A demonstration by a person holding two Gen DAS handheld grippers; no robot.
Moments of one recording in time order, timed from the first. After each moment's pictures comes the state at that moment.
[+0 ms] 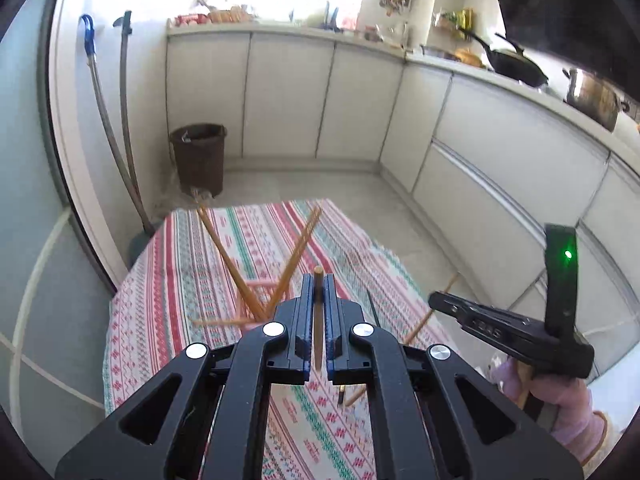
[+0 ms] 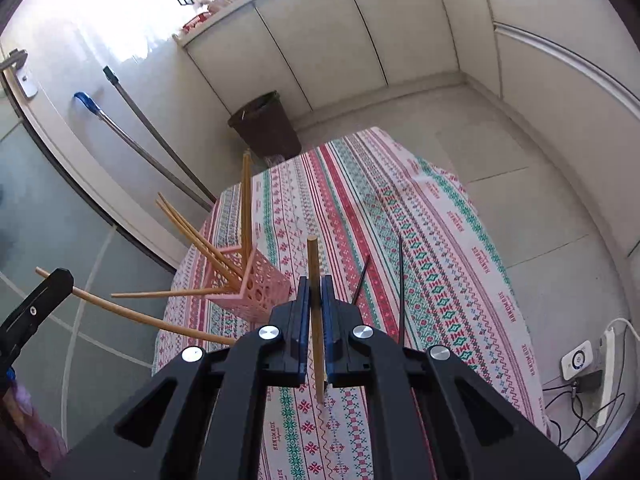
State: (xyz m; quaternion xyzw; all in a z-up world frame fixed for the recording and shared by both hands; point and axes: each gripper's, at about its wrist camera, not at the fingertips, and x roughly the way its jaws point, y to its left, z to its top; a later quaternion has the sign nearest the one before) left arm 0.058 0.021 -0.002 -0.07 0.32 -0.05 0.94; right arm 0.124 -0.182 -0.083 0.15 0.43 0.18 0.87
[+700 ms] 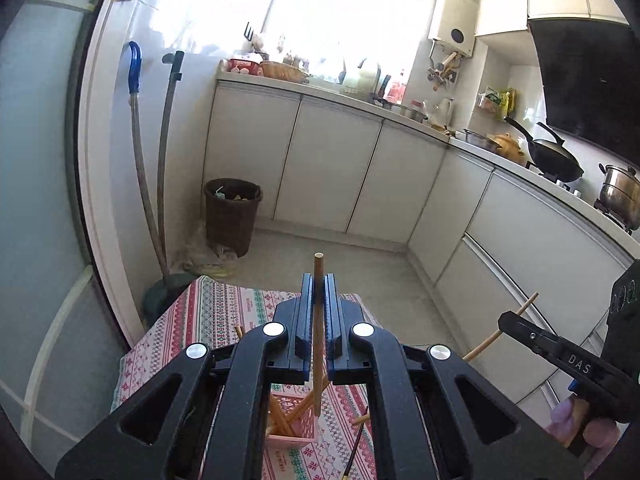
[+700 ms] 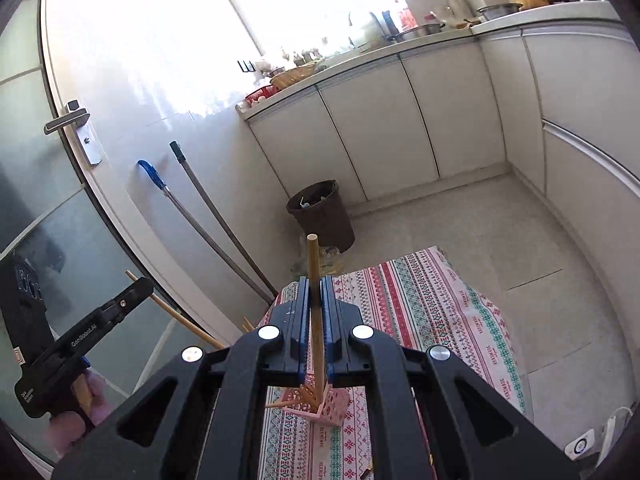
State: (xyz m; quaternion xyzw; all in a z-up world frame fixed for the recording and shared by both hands) left arm 0.113 0.067 0.059 -0.14 0.23 0.02 0.96; right arm 0.172 -0.162 0.029 0.16 0.31 0.24 0.90
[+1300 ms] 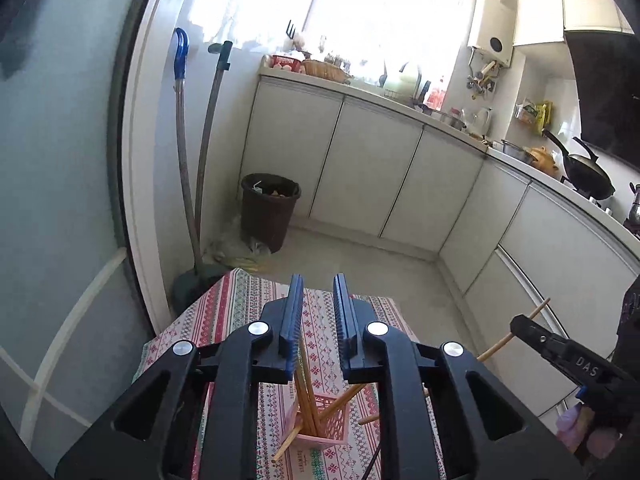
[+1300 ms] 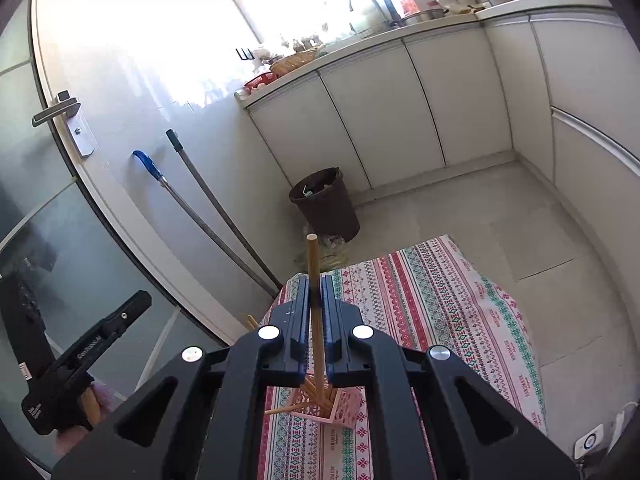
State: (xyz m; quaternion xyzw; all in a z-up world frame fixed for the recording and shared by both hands) left arm 0.099 0.097 0.056 -0.16 0.22 0.08 0.96; right arm 0.183 -0.127 0.019 0.16 0.33 0.25 0.90
